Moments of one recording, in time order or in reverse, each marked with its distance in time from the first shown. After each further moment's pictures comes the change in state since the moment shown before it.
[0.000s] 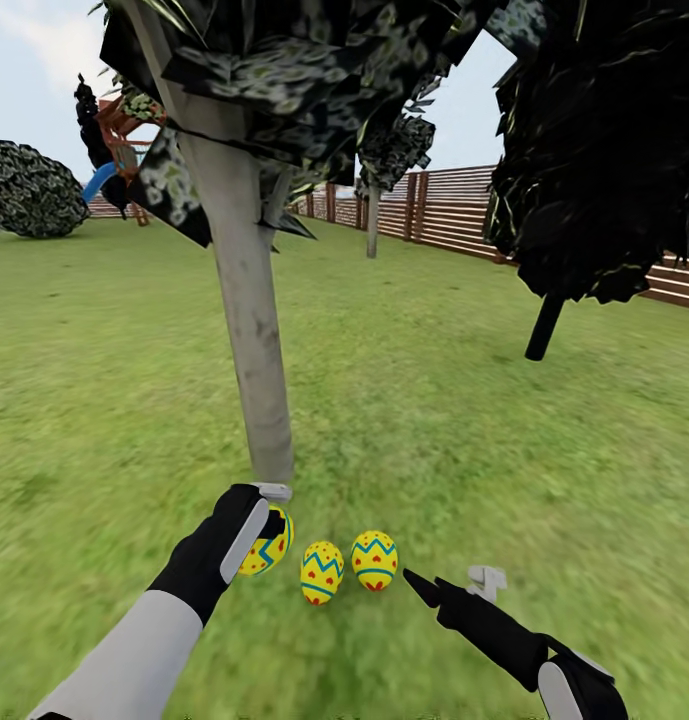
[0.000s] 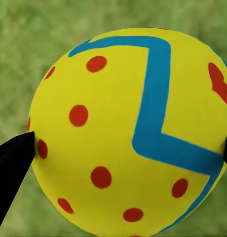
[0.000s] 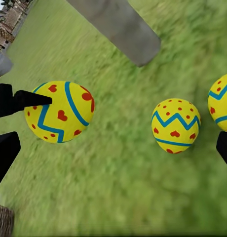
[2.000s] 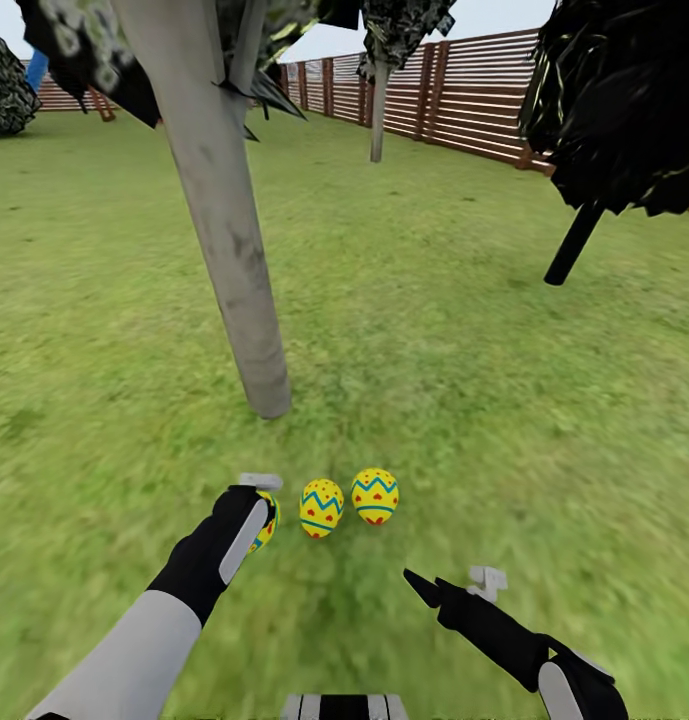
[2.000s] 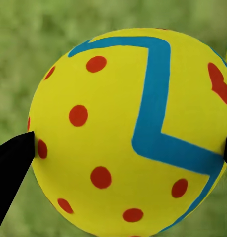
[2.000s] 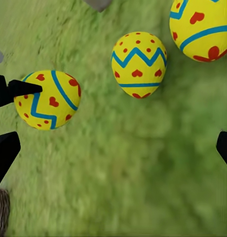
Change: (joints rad) left arm 0.001 0.005 -0.002 0.000 -0.004 -0.136 0.119; right arm 0.000 0.000 -0.002 0.002 0.001 0.002 -0.002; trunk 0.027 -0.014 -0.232
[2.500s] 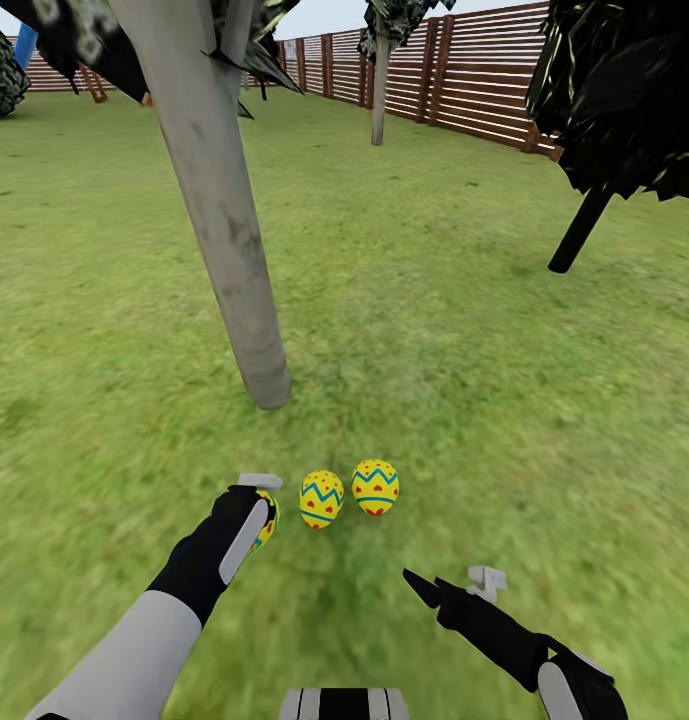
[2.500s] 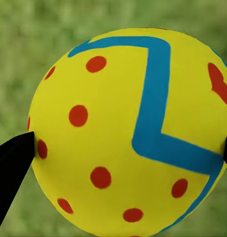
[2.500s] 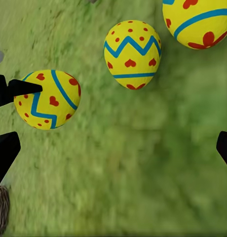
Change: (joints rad) left arm 0.001 0.000 0.000 -0.001 0.002 -0.003 0.004; right arm 0.000 0.001 0.001 0.000 0.000 0.000 0.000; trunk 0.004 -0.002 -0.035
